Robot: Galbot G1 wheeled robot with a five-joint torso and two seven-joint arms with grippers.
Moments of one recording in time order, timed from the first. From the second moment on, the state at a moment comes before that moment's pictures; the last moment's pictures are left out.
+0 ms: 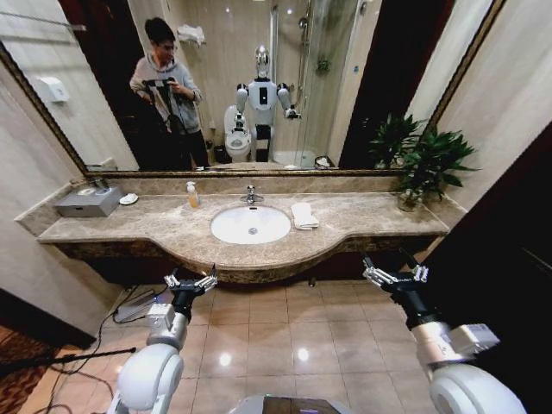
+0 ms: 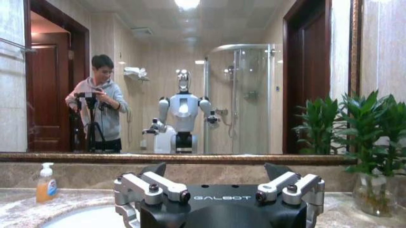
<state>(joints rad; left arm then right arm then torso) 1.68 -1.40 -0.62 -2.34 -0.15 0.32 -0.09 -1.77 1.24 0.78 2.47 0.42 -0.13 0.00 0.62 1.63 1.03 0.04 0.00</state>
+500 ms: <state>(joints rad) 1.68 -1.40 -0.62 -2.34 -0.15 0.32 -0.09 -1.77 1.24 0.78 2.47 0.42 -0.13 0.00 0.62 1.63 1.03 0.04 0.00</state>
